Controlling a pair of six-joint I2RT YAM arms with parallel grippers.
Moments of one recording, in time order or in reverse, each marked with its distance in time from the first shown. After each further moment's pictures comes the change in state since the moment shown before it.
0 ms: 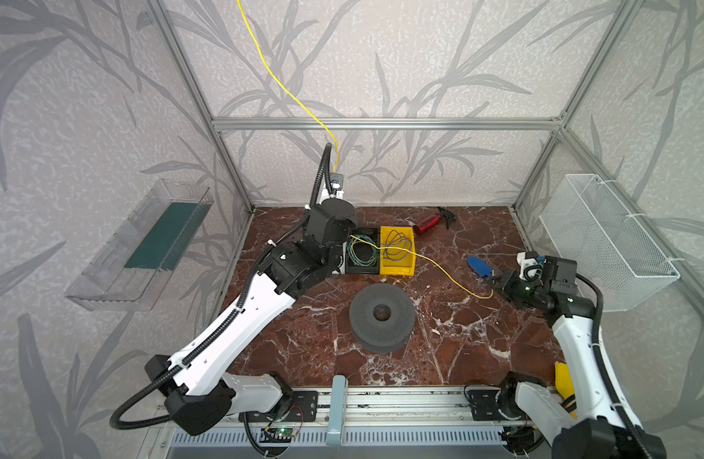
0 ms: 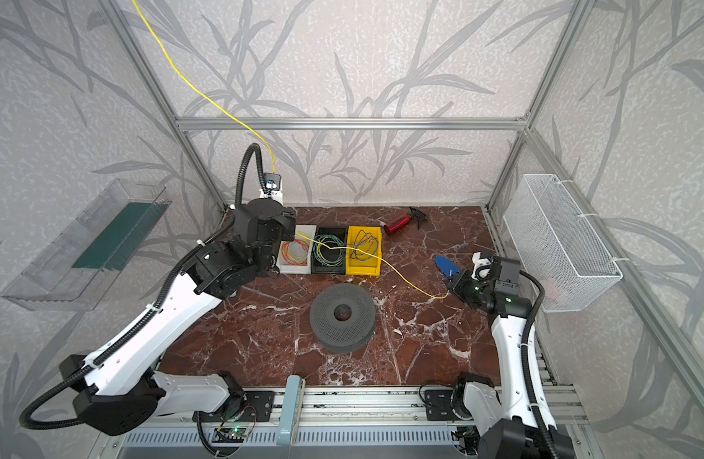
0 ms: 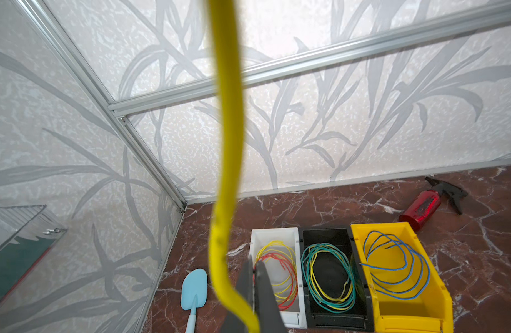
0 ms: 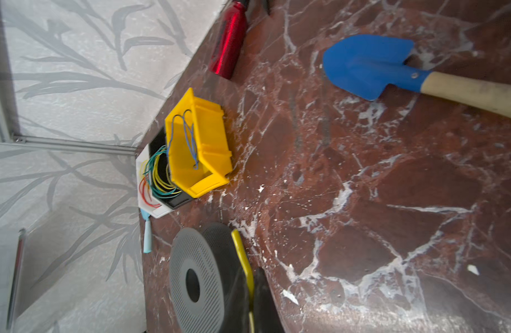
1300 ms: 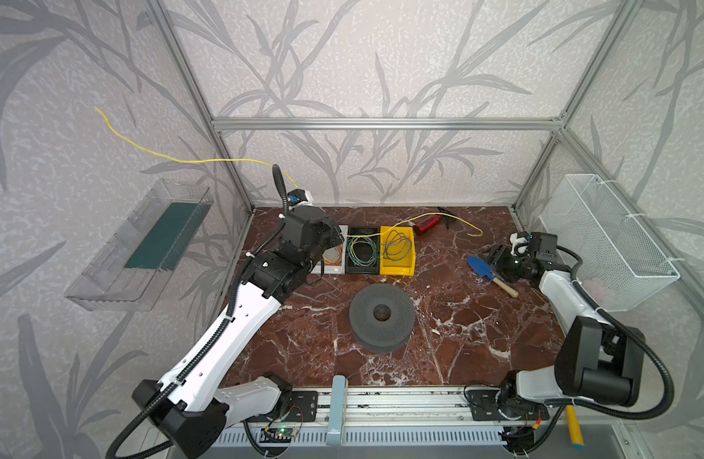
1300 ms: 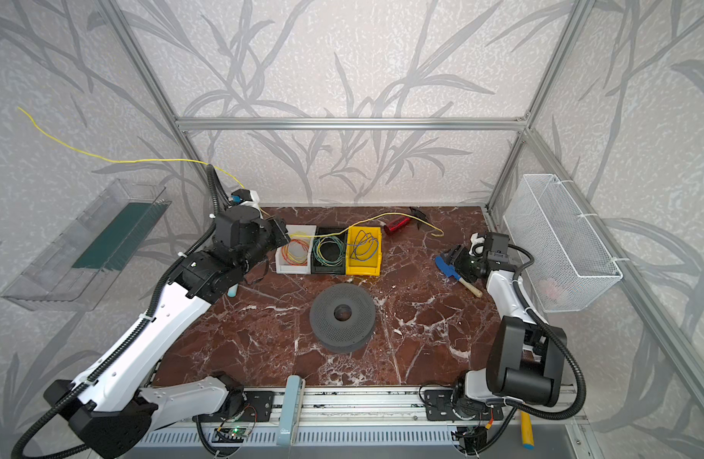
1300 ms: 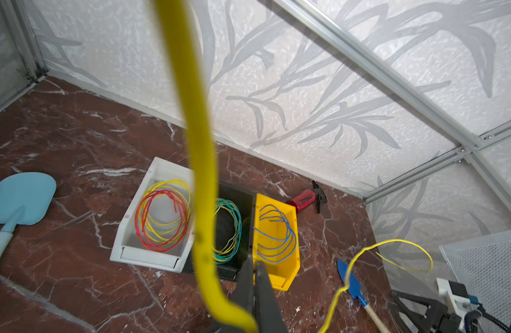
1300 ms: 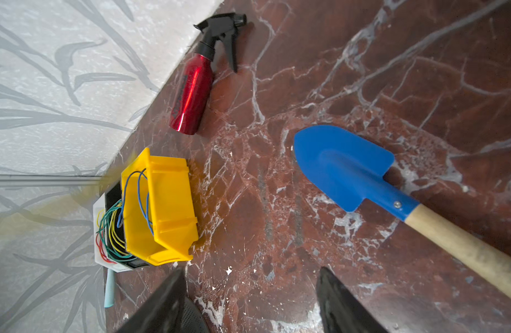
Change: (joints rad) left arm 0.175 -0.098 -0.235 0.080 0.460 -0.662; right arm 0.030 0.418 0.166 0.287 0.052 -0.039
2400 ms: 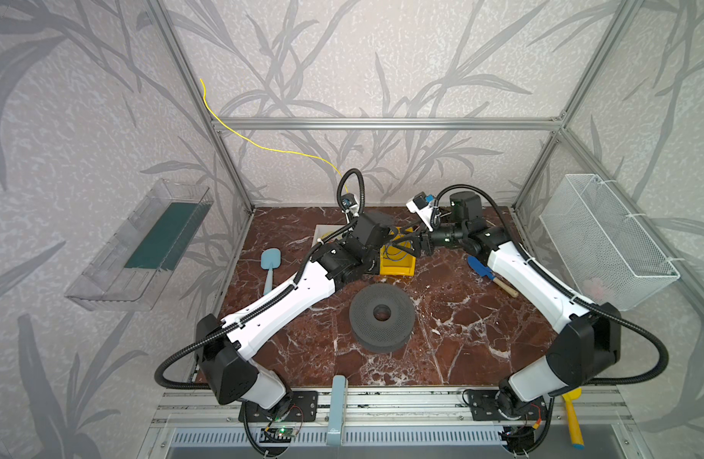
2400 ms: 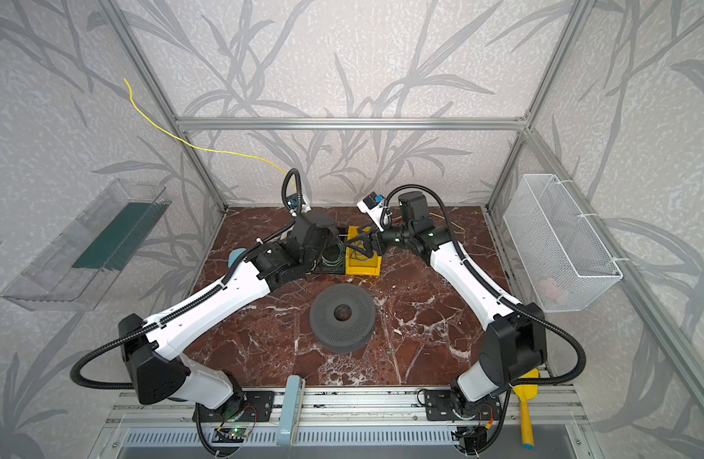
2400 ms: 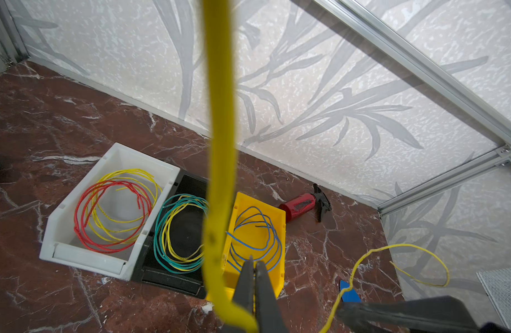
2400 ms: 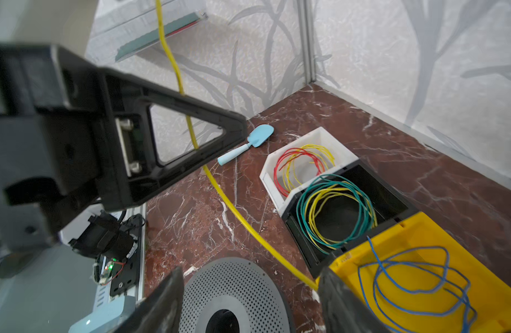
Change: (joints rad) left arm -0.253 0.306 0.130 0.057 -0.280 -0.135; right arm 0.681 0.190 0.506 -0.016 -0.310 -0.589
